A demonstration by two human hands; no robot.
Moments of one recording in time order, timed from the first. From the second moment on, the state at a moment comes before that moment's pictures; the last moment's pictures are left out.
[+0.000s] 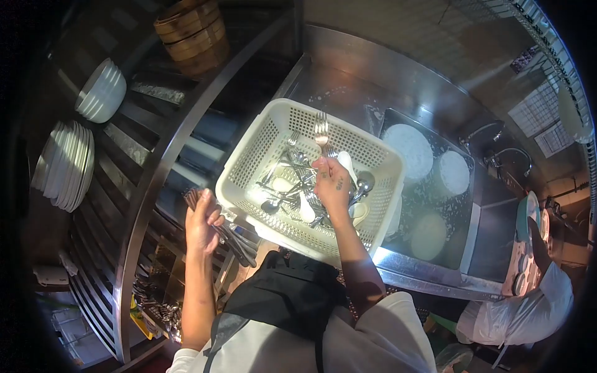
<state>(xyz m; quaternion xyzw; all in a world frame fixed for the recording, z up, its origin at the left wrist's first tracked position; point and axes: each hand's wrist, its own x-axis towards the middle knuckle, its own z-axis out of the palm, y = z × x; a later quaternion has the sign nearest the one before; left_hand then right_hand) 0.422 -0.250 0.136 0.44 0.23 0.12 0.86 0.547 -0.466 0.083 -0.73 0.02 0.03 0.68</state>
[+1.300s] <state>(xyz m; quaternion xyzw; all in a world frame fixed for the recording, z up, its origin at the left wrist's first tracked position) 0.296 -0.165 0.044 0.13 0.35 0.11 0.92 0.442 -0.388 0.105 -0.71 -0.22 0.31 0.59</state>
